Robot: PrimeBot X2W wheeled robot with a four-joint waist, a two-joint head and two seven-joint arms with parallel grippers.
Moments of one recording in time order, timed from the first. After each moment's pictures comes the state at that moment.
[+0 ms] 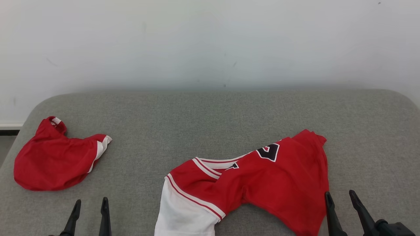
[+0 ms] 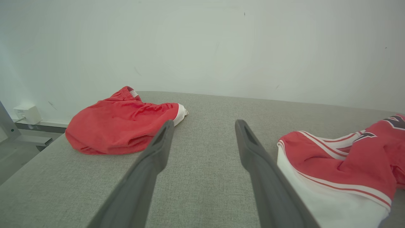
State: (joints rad) left arm 0.05 0.14 0.01 0.19 -0.24 -0.09 -0.26; right arm 0.12 -0.13 0.03 0.11 0.25 0.13 -0.22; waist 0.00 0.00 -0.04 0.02
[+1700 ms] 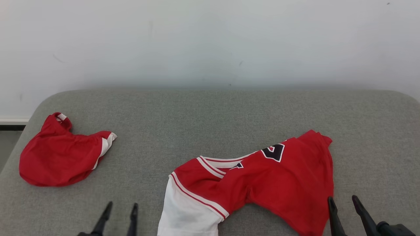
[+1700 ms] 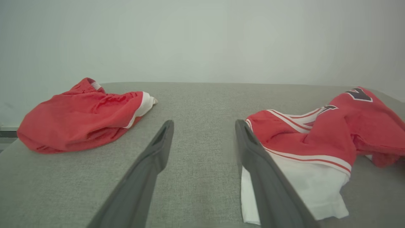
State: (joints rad) left arm 0.04 0.17 -0.10 0.20 -0.24 -0.12 -0.25; right arm 0.14 -0.13 0.01 0.10 0.24 0.13 -0.18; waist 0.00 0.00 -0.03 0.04
